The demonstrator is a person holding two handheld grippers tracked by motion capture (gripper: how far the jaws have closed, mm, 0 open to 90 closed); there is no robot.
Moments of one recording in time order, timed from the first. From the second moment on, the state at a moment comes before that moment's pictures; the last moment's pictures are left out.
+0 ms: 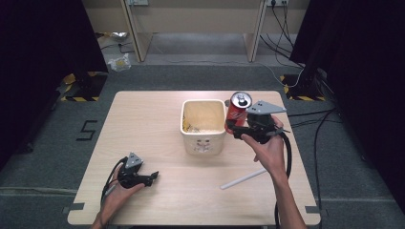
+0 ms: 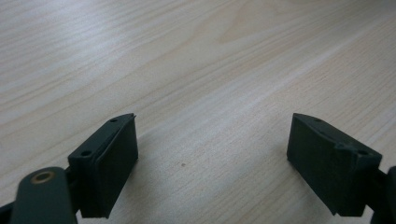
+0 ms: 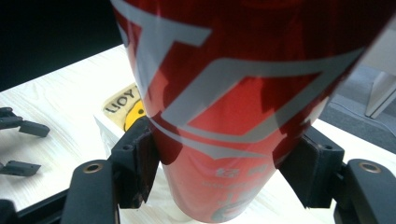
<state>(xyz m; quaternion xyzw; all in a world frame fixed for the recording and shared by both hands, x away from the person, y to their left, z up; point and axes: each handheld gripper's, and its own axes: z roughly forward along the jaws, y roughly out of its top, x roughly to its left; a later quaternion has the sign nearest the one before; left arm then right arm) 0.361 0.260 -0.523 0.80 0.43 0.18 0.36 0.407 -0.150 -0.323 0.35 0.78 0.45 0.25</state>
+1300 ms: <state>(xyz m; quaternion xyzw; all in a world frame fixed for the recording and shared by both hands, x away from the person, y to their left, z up) 0.361 0.260 -0.523 0.80 0.43 0.18 0.37 0.466 -0.068 -0.346 0.34 0.81 0.43 0.20</state>
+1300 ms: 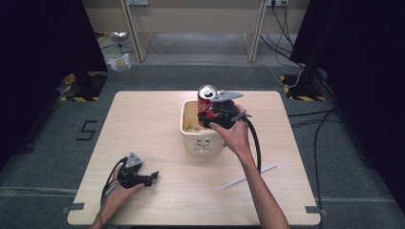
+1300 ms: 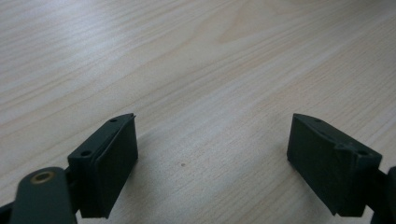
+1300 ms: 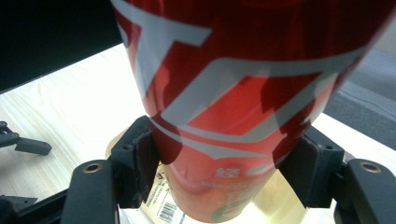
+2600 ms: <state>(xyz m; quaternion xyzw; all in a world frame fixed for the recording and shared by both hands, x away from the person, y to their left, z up) 0.361 0.260 -0.523 0.80 0.43 0.18 0.36 0.484 -0.032 -0.375 0.32 0.85 0.38 0.15</state>
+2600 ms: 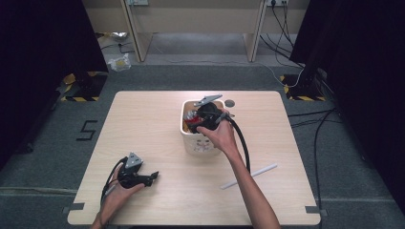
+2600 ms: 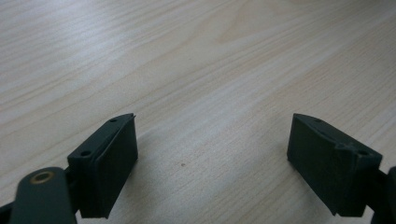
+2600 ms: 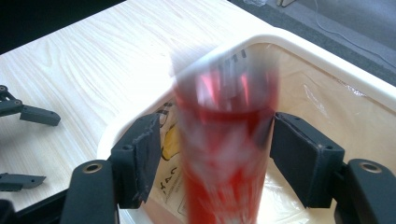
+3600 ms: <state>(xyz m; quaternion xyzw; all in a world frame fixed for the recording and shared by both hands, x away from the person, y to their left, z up) 0.361 0.260 -0.523 0.80 0.43 0.18 0.36 0.455 -0.087 -0.343 0.34 0.81 0.43 0.20</state>
